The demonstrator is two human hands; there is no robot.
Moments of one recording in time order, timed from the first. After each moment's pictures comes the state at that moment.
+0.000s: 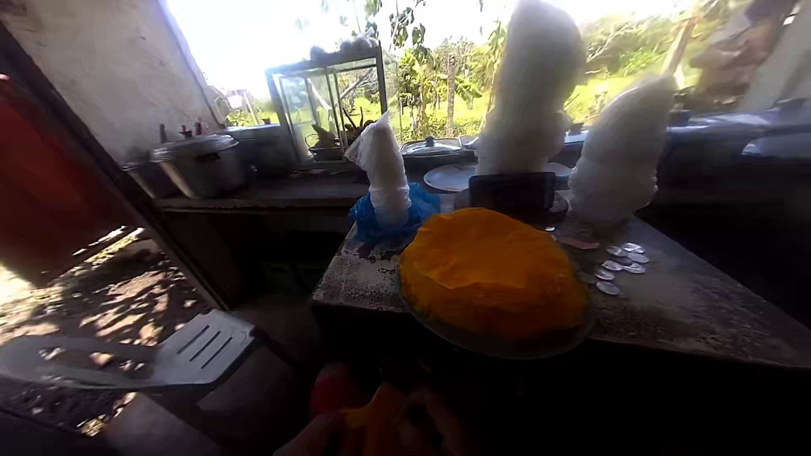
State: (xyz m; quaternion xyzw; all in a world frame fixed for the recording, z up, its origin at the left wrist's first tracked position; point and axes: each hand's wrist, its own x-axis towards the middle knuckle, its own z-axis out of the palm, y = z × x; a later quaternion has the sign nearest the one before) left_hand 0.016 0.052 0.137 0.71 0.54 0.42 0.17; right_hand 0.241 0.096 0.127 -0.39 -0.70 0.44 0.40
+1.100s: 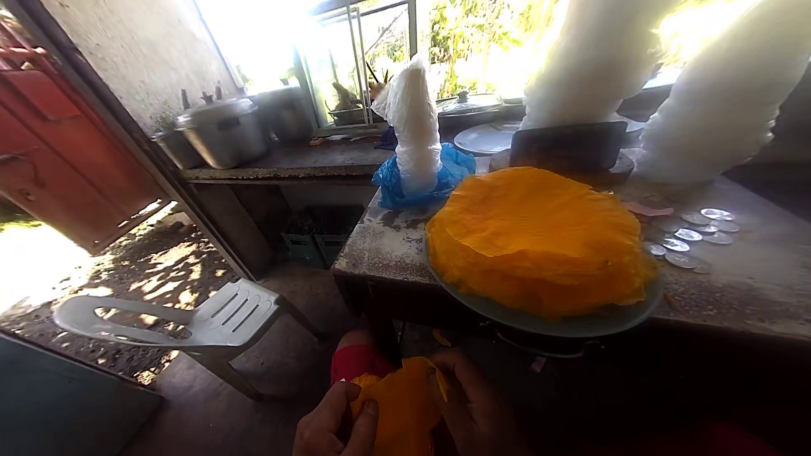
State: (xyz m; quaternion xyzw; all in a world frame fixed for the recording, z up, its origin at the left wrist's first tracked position) left_hand 0.022 0.044 0.126 0.63 0.59 0.45 0.22; right_hand 0.234 0.115 0.095 -0.37 -0.71 0.33 0.50
